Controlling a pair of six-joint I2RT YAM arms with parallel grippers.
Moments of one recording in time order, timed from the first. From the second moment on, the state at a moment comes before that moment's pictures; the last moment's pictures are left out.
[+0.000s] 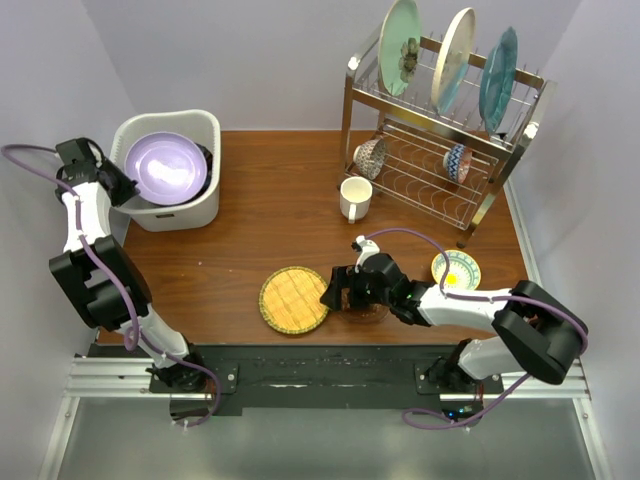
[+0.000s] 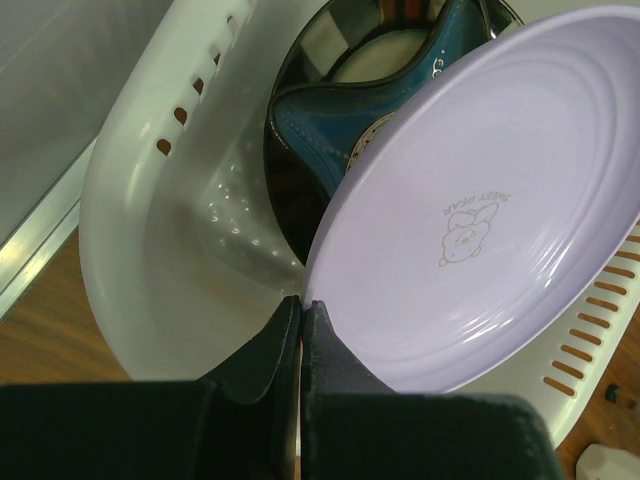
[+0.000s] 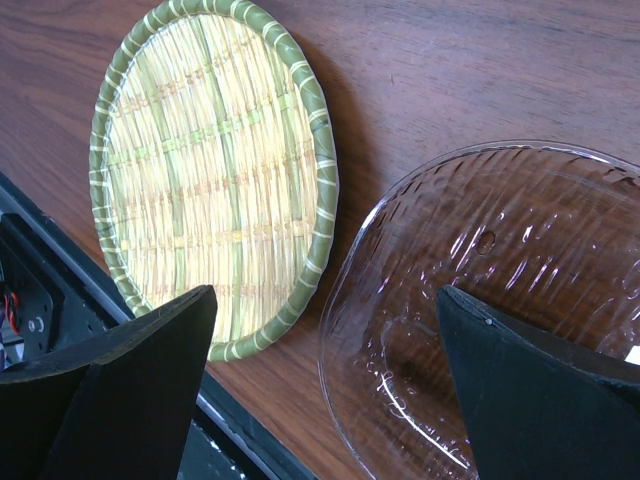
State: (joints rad) left arm 0.50 1.71 1.45 -0.53 0.18 -0.42; right arm 0.86 1.36 0.46 0.25 -0.06 0.69
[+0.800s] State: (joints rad) left arm 0.49 1.73 1.44 -0.45 0.22 -0.42; right arm 0.86 1.37 0.47 0.26 -0.06 0.69
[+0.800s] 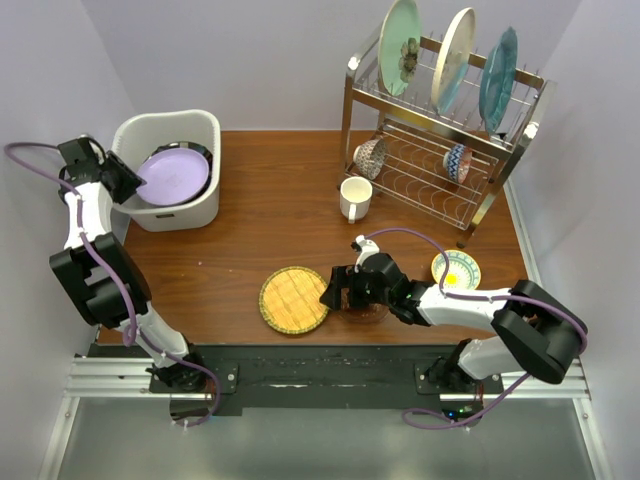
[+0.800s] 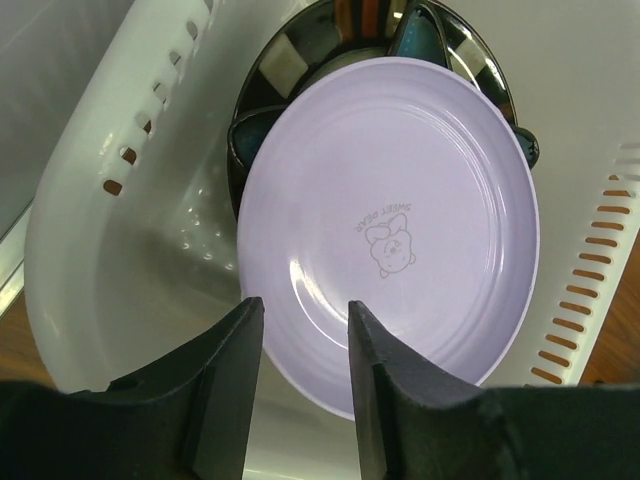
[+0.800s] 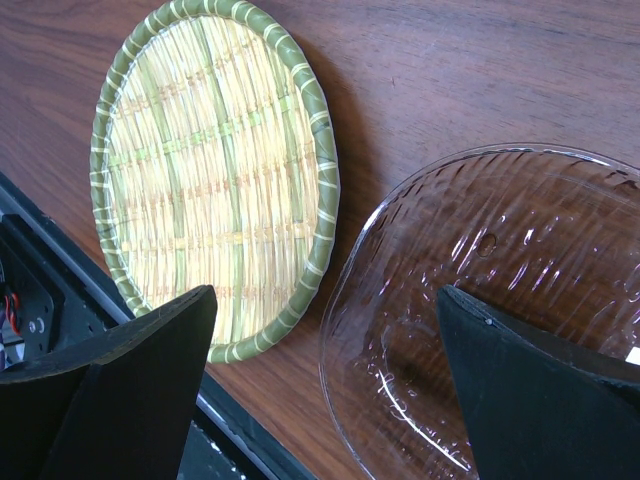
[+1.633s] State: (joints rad) left arm 0.28 1.43 1.39 -0.36 0.34 -0.38; right arm 0.86 1.37 0.47 0.26 -0.07 0.69
